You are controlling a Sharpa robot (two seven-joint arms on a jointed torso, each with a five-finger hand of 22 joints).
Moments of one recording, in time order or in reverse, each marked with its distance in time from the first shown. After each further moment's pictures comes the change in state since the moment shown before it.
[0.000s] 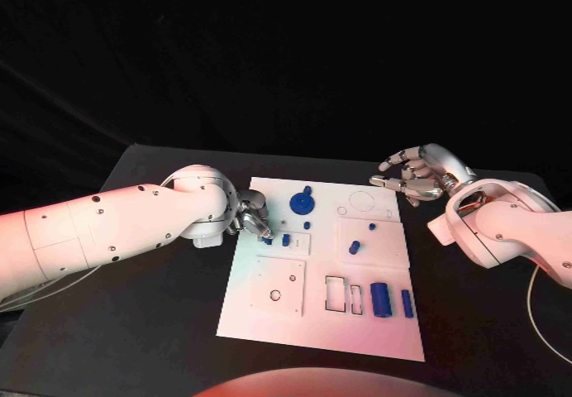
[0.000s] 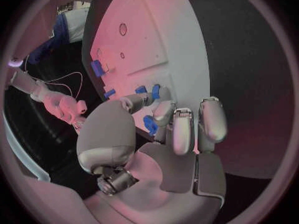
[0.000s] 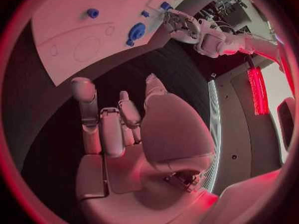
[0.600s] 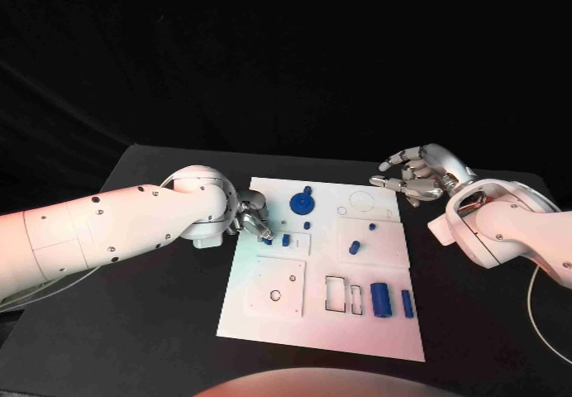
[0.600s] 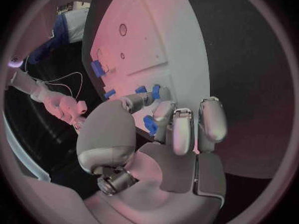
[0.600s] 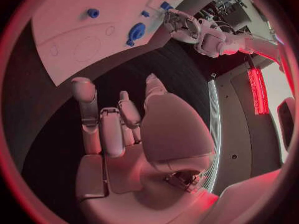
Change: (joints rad) left arm -0.001 -0.003 0.000 0.004 -0.002 -0.001 0.000; left_hand 0.009 -0.007 0.000 0.000 -0.001 0.001 -0.004 -0.002 0.003 0.004 -0.004 0.004 0.011 0.004 -0.004 0.000 0.000 0.000 0.000 0.000 0.000 0.000; right arm 0.000 0.000 0.000 -0.001 0.000 0.000 0.000; right_hand 0.000 0.000 0.000 0.000 0.000 0.000 0.000 0.000 0.000 0.000 0.000 0.000 0.000 0.000 0.000 0.000 0.000 0.000 0.000 0.000 0.000 0.000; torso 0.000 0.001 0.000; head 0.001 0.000
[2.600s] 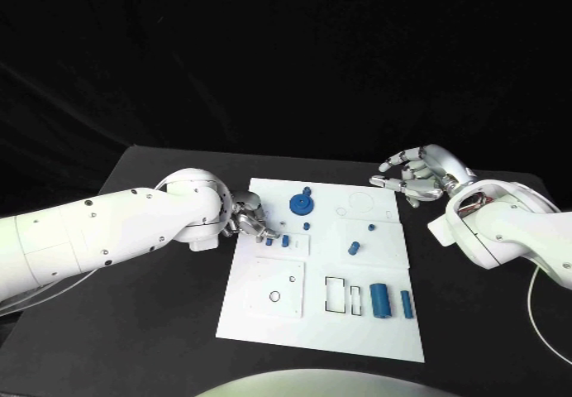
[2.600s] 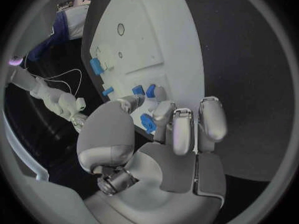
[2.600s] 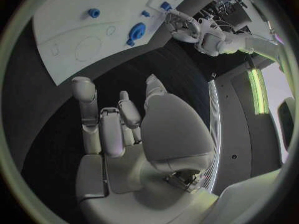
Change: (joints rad) left arm -0.010 -0.028 0.008 0.011 0.024 -0.038 0.001; left_hand -0.084 -0.019 -0.311 0.166 -0.009 0.033 -0.005 -0.012 -0.002 -0.001 0.000 -0.016 -0.024 0.000 0.000 0.000 0.000 0.000 0.004 -0.004 -0.016 -0.009; right arm 0.000 -0.003 0.000 0.001 0.000 -0.001 0.002; right_hand -0.011 0.011 -0.006 0.000 0.000 -0.004 -0.004 0.000 0.000 0.000 0.000 0.000 -0.002 0.000 0.000 0.000 -0.001 0.000 0.000 0.000 -0.010 -0.003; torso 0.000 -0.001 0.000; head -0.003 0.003
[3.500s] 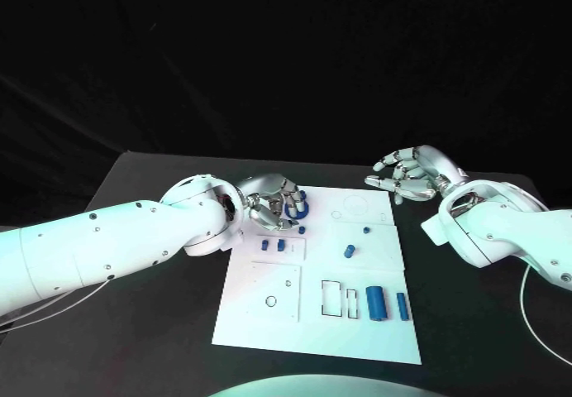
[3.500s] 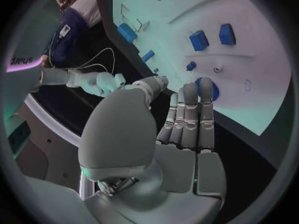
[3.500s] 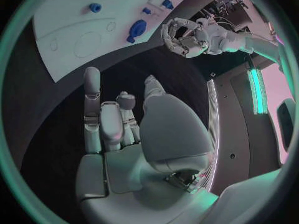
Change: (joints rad) left arm -0.013 0.038 -0.010 0.012 -0.036 -0.359 0.458; left_hand 0.512 -0.053 0.019 -0.106 0.004 -0.315 0.159 -0.242 -0.264 -0.569 0.170 -0.590 -0.660 -0.414 0.150 -0.446 -0.662 0.070 -0.467 0.130 -0.468 -0.570; right arm 0.000 0.005 0.000 -0.017 0.008 -0.012 0.026; right_hand 0.016 0.016 -0.001 -0.002 0.000 -0.004 -0.003 0.028 0.002 -0.159 -0.001 -0.197 -0.224 -0.029 -0.007 -0.140 -0.191 0.041 -0.091 -0.004 -0.259 -0.173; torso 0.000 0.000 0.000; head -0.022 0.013
